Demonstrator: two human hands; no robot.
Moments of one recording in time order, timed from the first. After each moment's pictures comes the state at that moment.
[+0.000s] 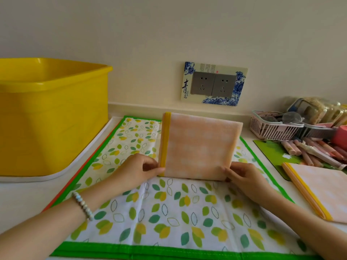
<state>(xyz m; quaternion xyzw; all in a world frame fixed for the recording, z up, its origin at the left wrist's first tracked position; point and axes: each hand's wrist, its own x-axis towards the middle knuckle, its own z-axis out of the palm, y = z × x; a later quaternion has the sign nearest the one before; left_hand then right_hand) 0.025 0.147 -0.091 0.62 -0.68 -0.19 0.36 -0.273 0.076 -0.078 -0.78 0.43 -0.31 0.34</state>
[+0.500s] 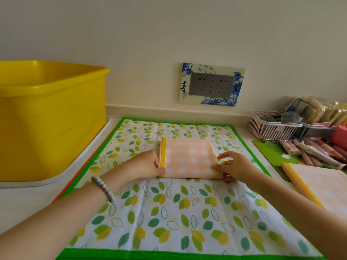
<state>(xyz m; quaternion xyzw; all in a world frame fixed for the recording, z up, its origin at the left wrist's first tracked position) 0.007 0.118 -0.064 0.74 -0.64 -0.18 0.14 -0.249 0.040 -0.067 -0.67 0.56 -0.26 0.41</state>
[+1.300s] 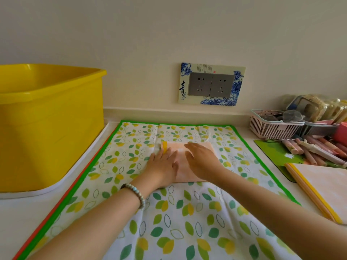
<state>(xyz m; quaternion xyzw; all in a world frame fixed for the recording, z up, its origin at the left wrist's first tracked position) -0.017 0.072 -0.106 0.72 -0.69 -0.07 0.05 -0.160 0.040 -0.069 -0.87 0.46 -0.16 0.09</state>
